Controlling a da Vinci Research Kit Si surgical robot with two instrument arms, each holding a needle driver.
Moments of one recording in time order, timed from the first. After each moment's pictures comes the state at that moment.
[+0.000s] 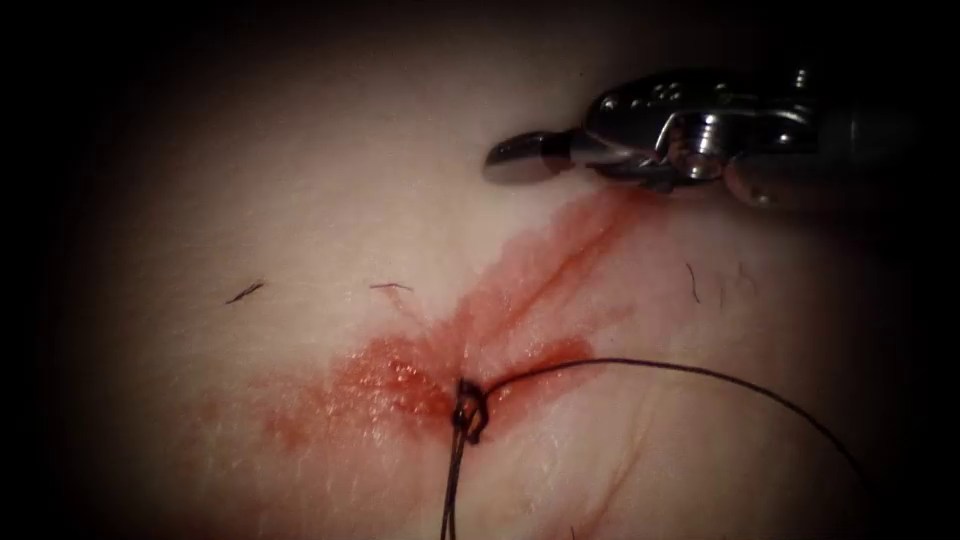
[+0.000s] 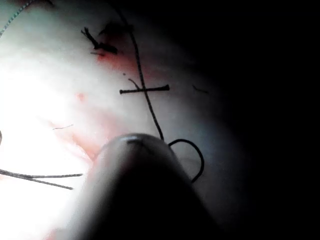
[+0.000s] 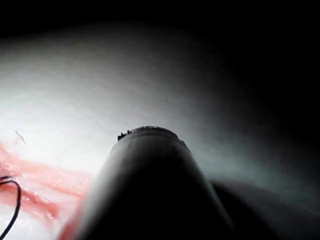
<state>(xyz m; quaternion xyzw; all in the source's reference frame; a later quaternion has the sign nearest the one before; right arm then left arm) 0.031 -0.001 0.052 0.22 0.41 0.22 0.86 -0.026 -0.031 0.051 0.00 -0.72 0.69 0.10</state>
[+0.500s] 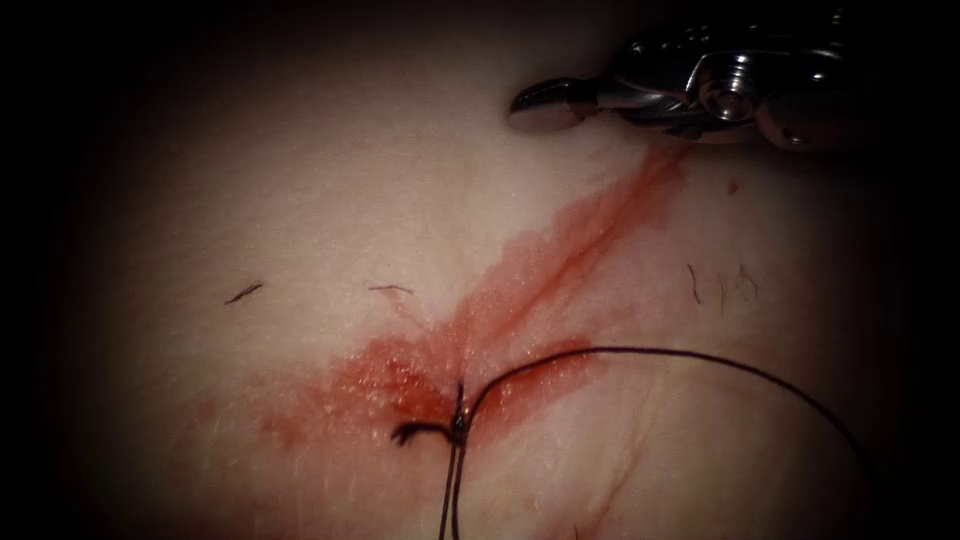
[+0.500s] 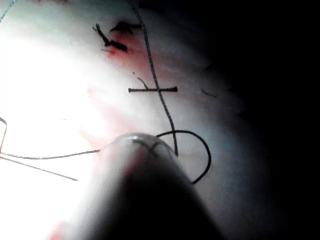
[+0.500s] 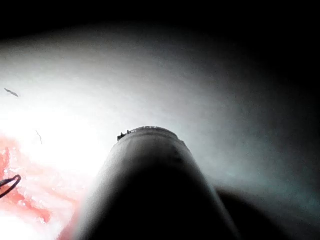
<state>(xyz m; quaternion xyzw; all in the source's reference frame) 0.030 -0.001 0.050 0.22 0.42 0.20 0.86 -0.026 -0.029 0.051 -0.03 -0.71 0.69 0.13</state>
